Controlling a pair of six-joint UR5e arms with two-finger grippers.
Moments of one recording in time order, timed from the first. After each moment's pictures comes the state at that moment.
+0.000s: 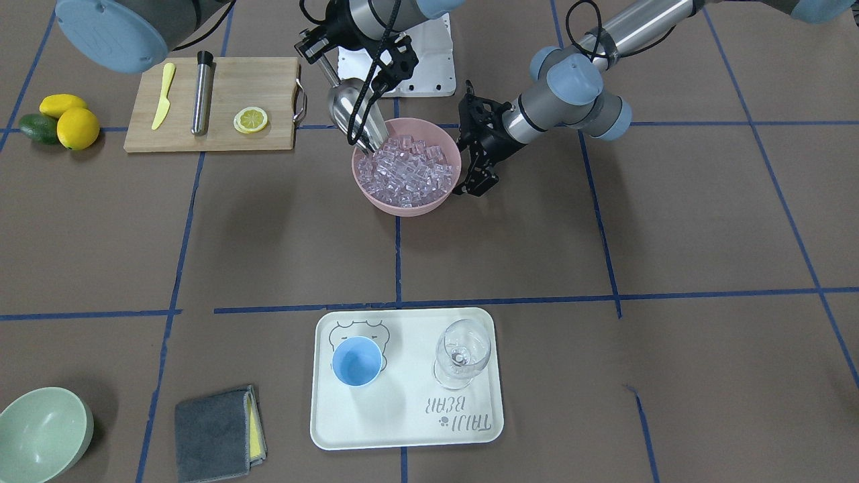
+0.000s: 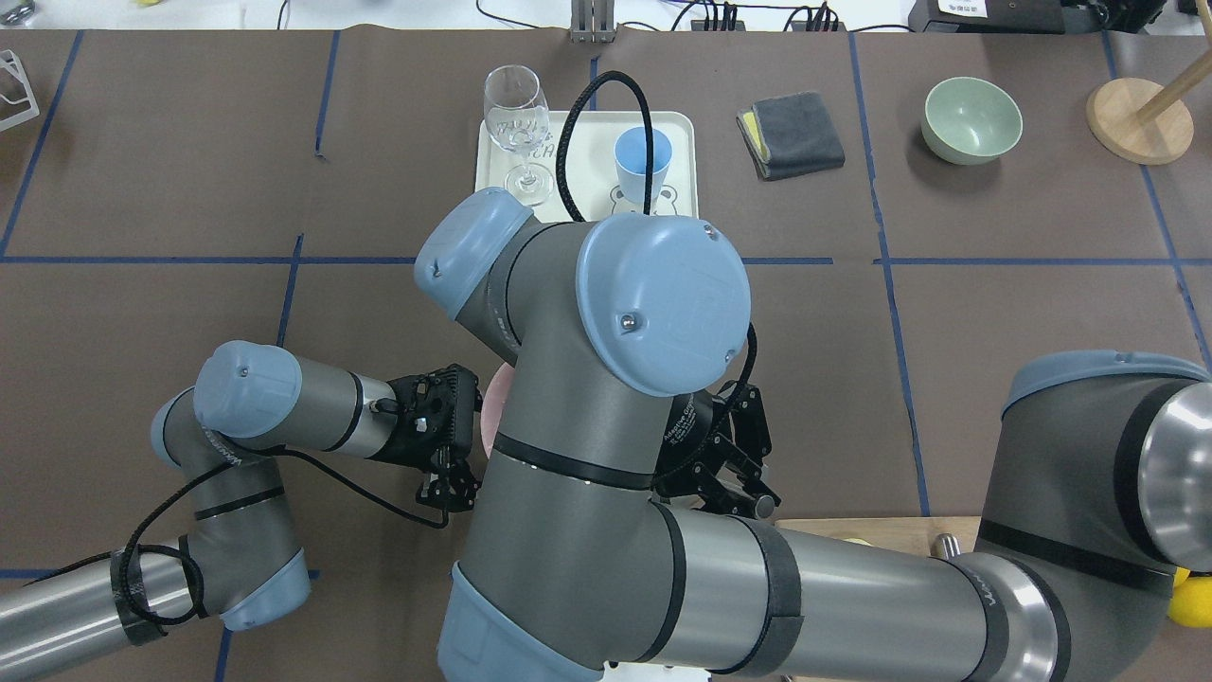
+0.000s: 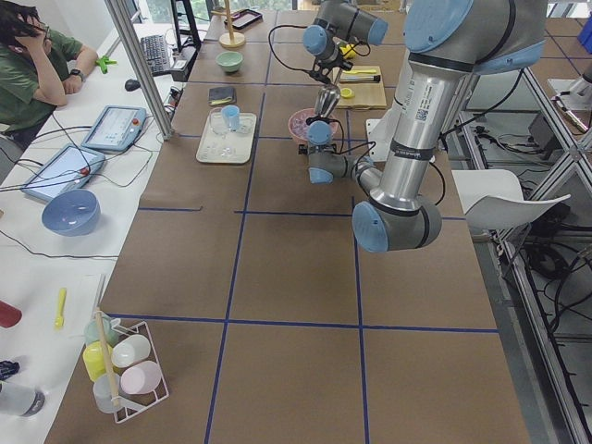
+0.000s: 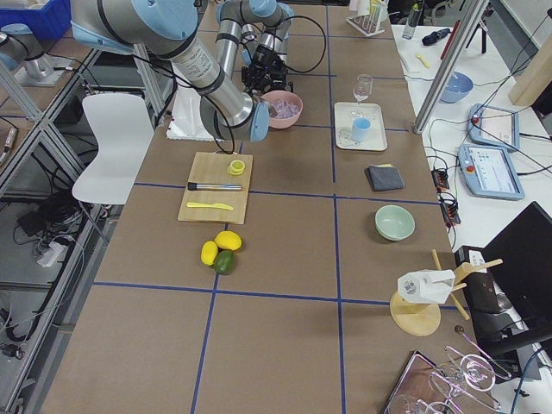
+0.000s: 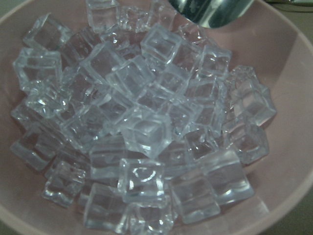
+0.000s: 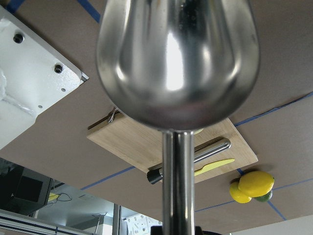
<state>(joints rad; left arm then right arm) -0.44 -1.95 -1.55 -2.59 -1.99 0.06 0.40 -0.48 1.71 -2.95 1.95 0.04</state>
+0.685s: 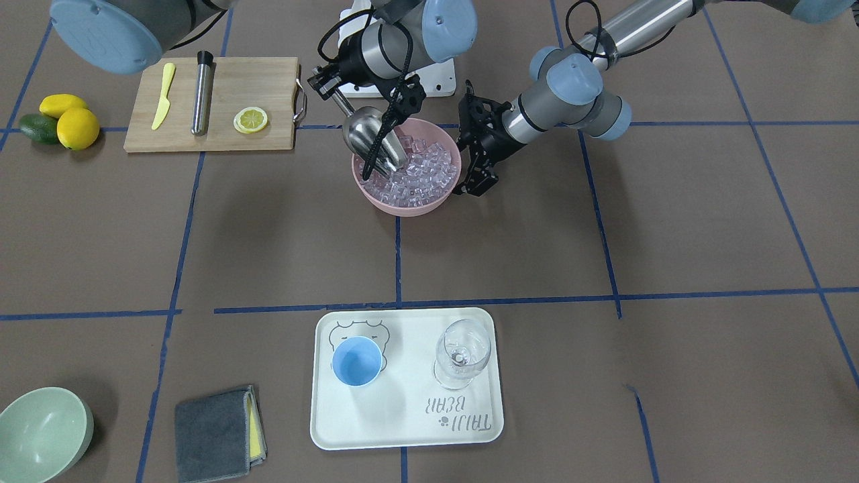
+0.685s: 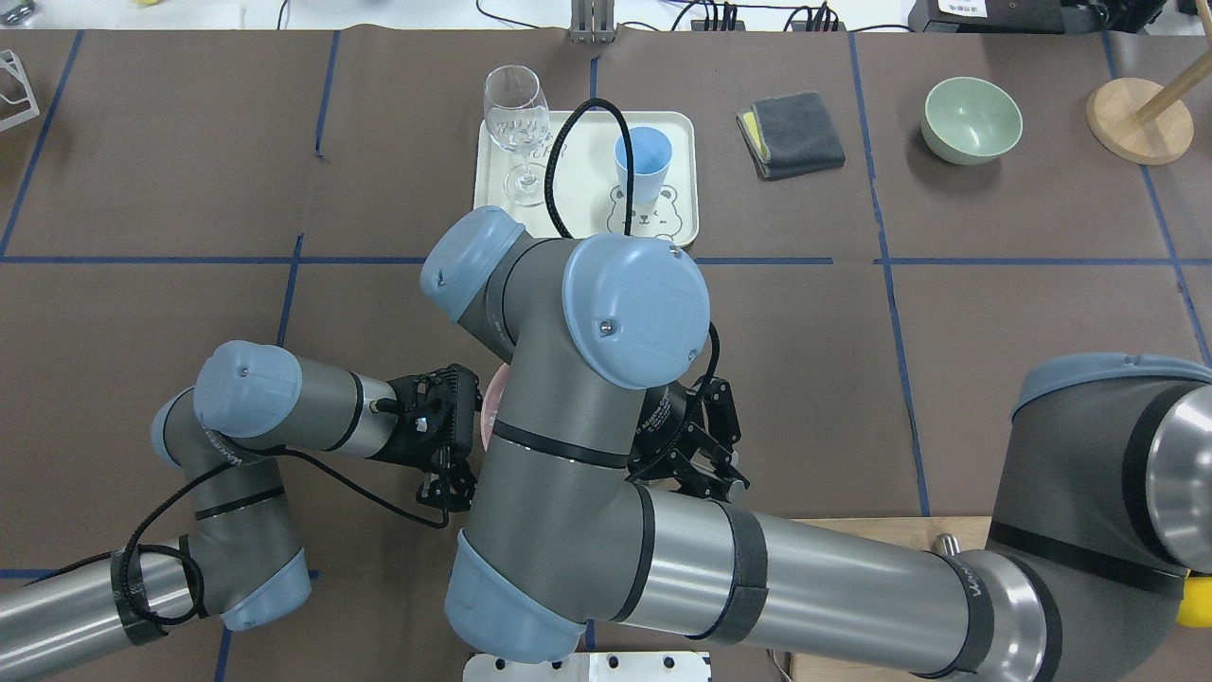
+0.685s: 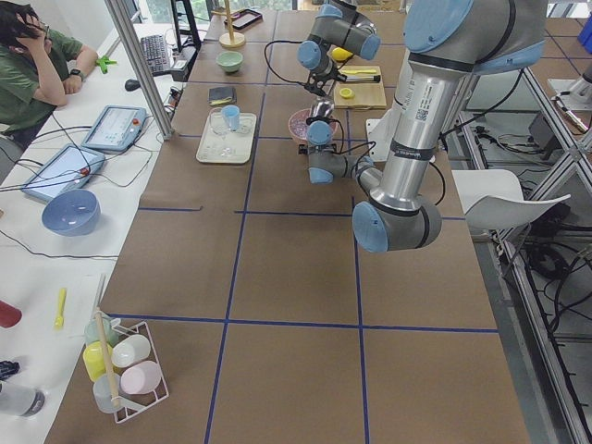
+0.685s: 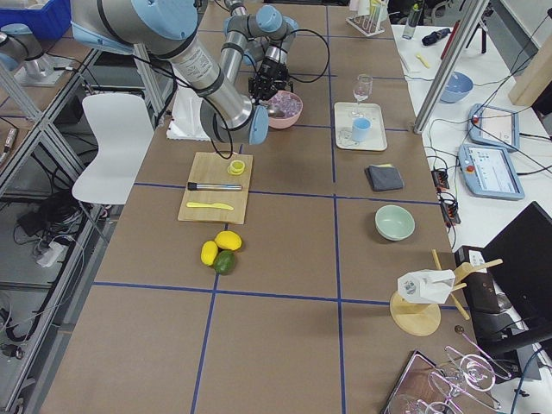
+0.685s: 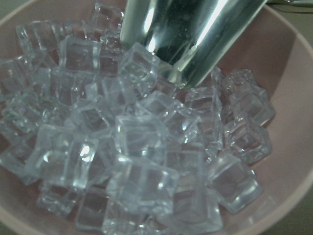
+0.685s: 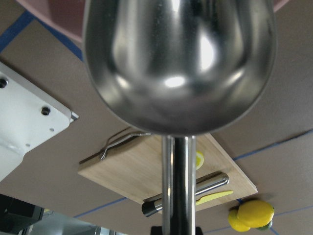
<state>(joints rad) -0.44 -1.95 -1.55 -2.59 -1.99 0.06 0.41 -0.52 1.60 -2.76 1.95 0.05</state>
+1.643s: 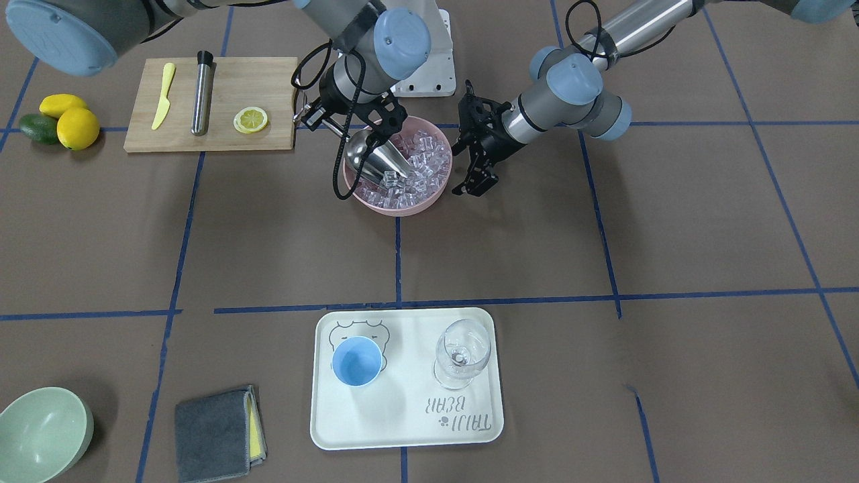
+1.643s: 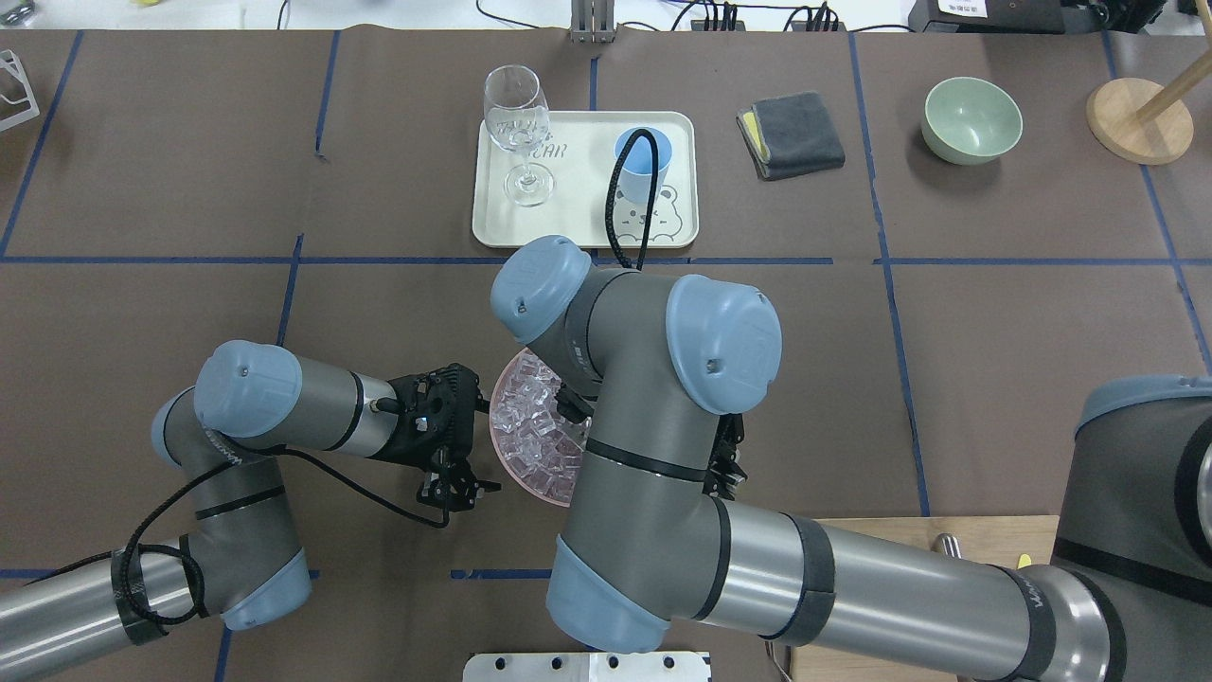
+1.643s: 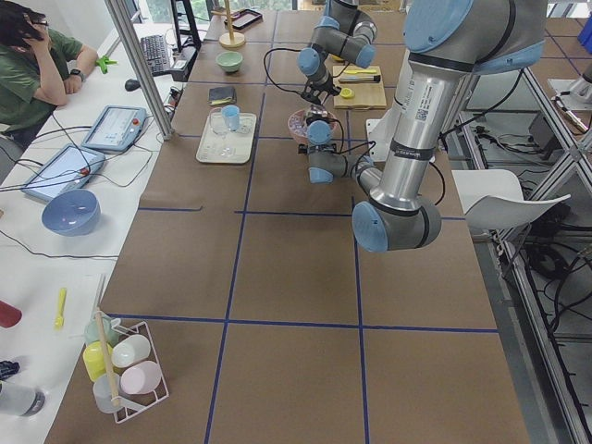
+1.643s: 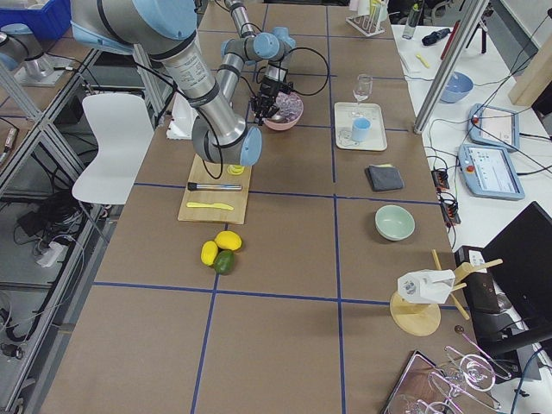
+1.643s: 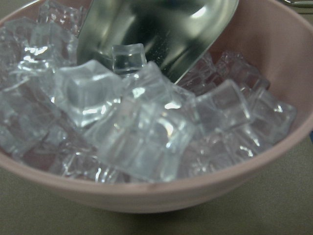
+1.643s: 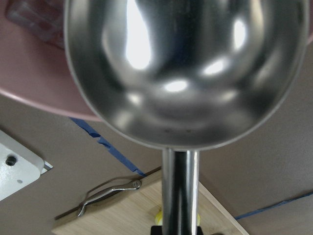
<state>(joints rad) -0.44 -1.95 -1.55 -2.59 -1.98 0.07 0.41 -0.71 1.74 -2.51 1.95 0.10</state>
